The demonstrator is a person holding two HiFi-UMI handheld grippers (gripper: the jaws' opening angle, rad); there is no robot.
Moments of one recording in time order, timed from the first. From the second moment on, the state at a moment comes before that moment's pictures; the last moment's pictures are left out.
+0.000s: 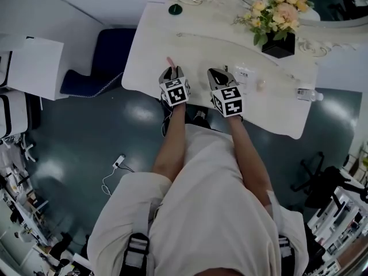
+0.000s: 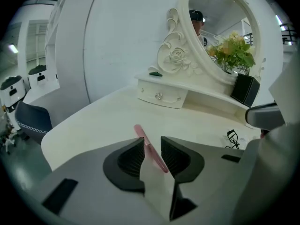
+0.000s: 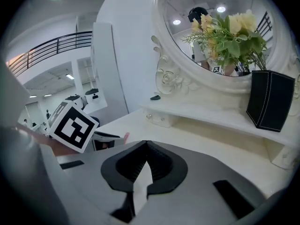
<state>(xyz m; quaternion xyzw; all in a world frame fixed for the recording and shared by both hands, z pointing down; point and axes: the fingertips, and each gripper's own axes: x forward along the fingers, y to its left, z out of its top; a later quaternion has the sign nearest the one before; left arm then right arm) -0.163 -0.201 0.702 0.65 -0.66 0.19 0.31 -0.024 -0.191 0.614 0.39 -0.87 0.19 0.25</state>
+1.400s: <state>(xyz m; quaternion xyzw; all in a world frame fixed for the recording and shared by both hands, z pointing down) -0.026 -0.202 0.693 0.73 -0.58 0.22 0.28 0.106 -0.162 0.621 0.51 -0.80 0.23 0.22</state>
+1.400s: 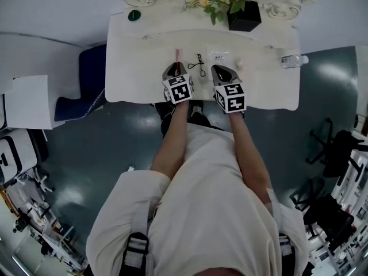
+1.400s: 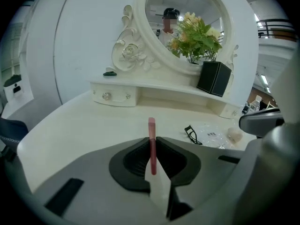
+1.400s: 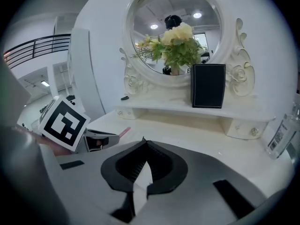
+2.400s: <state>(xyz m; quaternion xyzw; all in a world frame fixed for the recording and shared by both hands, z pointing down) -0.007 -0.184 0.683 0.76 -0.53 0.27 0.25 0.175 -0.142 0.627 0.60 -0.74 0.27 0.16</state>
